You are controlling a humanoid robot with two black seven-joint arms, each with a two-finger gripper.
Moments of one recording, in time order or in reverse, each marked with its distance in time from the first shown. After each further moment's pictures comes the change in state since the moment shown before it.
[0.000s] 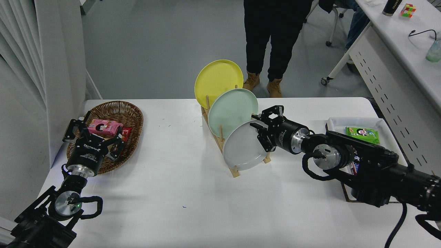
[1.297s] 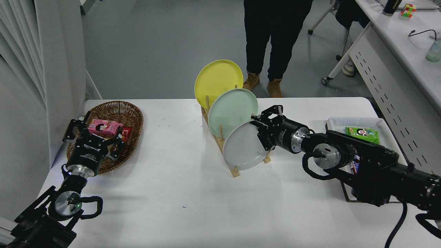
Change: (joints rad) left arm 0.000 0.000 0.000 0.000 0.000 0.001 0.000; right arm 0.006 -0.002 -0.002 0.002 0.000 0.005 0.000
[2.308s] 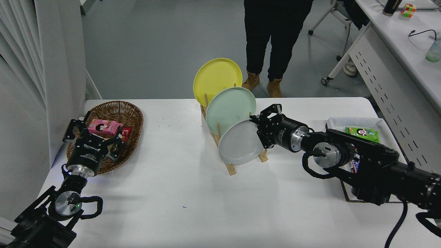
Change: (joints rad) left arm 0.000 0.000 0.000 0.000 0.000 0.000 0.000; right arm 0.011 -0.006 0.000 0.010 0.000 0.003 0.000
